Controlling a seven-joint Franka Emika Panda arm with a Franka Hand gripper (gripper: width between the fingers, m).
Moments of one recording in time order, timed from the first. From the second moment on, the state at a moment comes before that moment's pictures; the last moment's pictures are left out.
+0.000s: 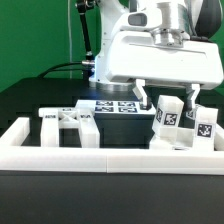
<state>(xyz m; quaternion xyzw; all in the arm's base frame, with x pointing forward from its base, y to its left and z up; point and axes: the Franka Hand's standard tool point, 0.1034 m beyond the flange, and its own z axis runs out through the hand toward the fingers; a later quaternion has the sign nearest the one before) 0.605 0.041 0.084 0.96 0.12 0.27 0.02</state>
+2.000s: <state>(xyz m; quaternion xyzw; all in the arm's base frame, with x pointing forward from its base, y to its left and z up) 0.620 0.033 0.094 0.99 0.12 0.05 -0.03</state>
